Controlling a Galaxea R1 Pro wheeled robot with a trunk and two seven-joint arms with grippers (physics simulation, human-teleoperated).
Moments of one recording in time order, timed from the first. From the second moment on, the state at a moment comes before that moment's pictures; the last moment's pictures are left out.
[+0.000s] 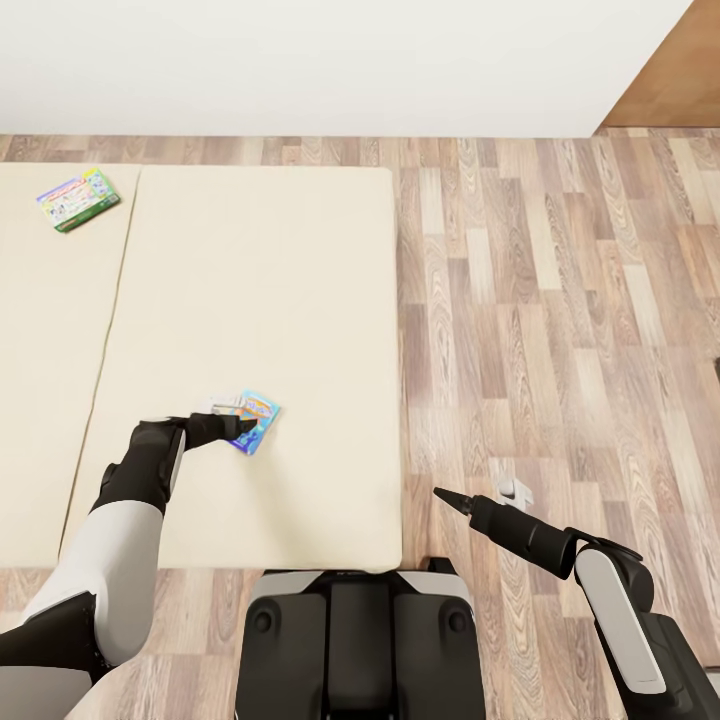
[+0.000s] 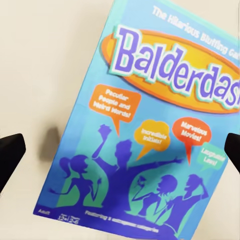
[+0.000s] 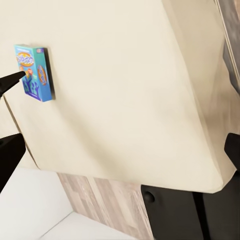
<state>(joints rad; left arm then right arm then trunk) -0.98 0.02 0.41 -0.79 -0.52 0.48 -0.55 -0.30 -0.11 -0.09 -1.59 -0.77 0.91 0.26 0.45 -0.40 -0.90</state>
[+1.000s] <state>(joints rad) -0.98 0.02 0.42 -0.79 -0.51 0.44 -0.56 -0.30 -0.11 -0.09 -1.59 -0.77 0.91 0.26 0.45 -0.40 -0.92</state>
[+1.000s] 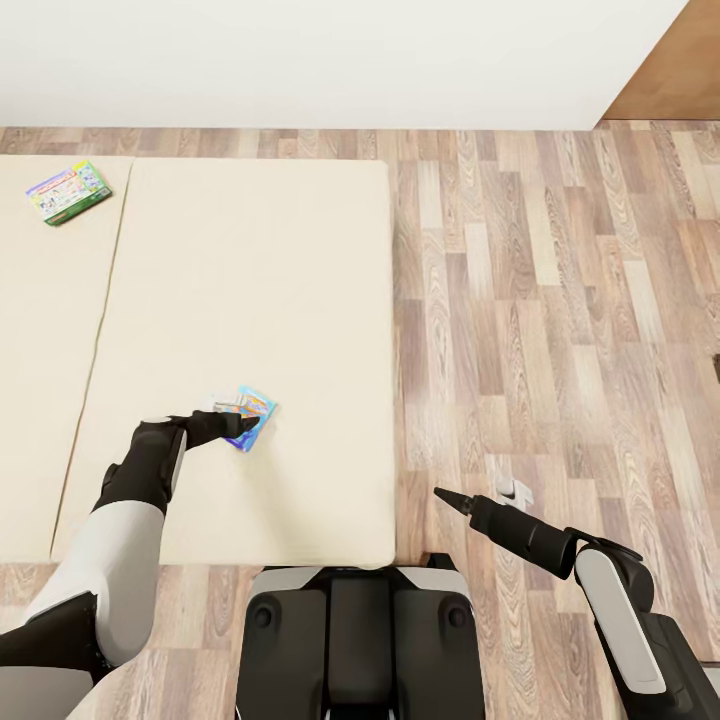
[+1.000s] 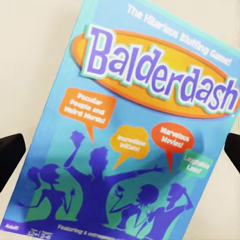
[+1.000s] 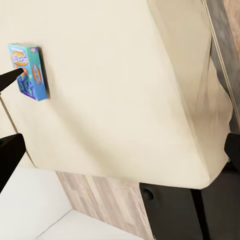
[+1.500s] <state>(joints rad) -0.98 0.02 0.42 -0.79 -0.52 0.44 -0.56 -0.30 -0.11 -0.09 -1.59 -0.77 0.91 0.26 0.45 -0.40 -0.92</state>
